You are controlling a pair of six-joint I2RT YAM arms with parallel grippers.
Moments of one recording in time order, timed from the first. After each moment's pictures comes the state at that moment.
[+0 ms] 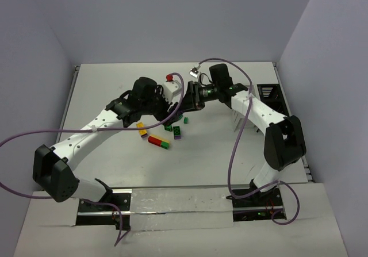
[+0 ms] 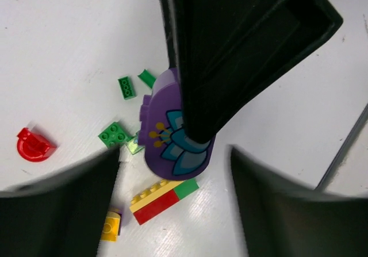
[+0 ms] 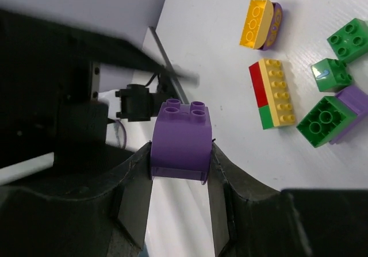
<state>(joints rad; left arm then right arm) -0.68 1.41 1.23 -0.45 0.27 0.14 0.42 1.67 1.31 -0.31 -0.98 0.56</state>
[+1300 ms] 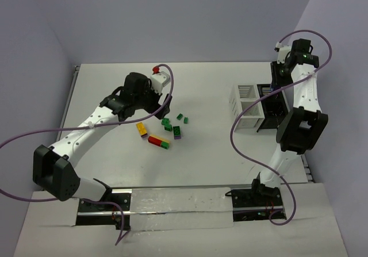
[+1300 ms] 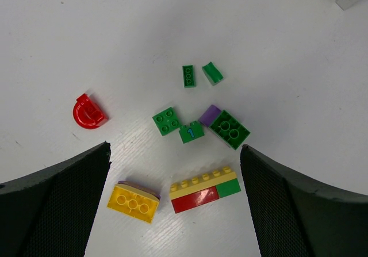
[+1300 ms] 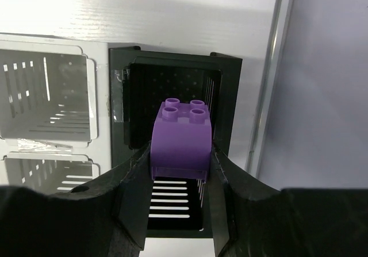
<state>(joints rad) -0.57 1.41 1.22 -0.44 0.15 0.11 -0.30 1.87 1.88 -1.01 -0.13 -0.36</state>
